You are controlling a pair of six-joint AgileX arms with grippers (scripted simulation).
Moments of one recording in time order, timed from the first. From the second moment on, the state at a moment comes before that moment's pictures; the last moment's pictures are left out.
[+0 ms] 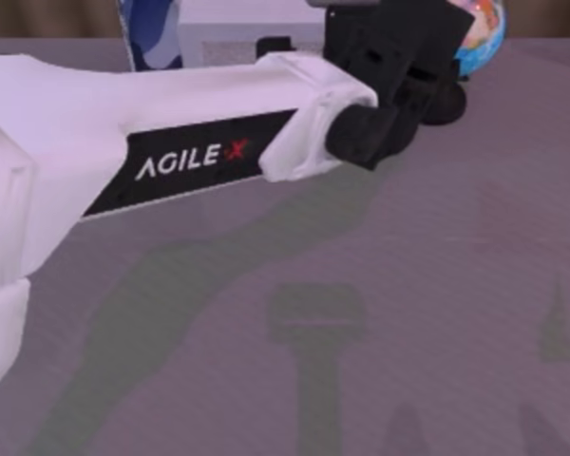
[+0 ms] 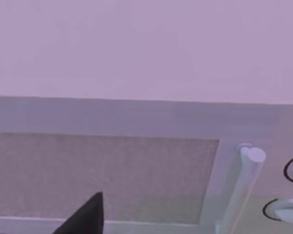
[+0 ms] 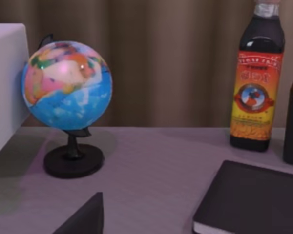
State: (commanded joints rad) left arm -0.82 2.10 1.62 -0.14 -0.73 -0.43; right arm 0.00 0.00 0.00 0.00 0.00 0.00
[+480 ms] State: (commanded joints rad) left arm -0.73 2.31 1.83 -0.09 -0.65 -0.36; right arm 0.00 0.00 0.00 0.00 0.00 0.00
